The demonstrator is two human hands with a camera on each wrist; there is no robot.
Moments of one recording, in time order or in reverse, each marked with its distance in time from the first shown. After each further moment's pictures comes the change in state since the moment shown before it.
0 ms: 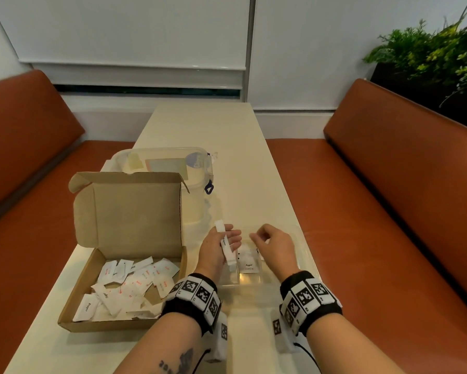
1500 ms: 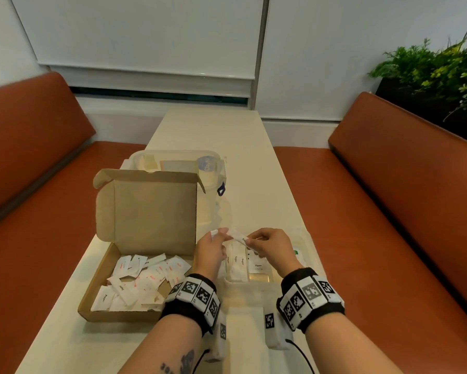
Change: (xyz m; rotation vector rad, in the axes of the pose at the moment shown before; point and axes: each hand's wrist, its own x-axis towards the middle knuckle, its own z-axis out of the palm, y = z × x) left_hand -0.004 0.012 -0.032 0.382 0.159 0.100; right_hand -0.009 -0.042 0.000 0.328 -0.210 0.200
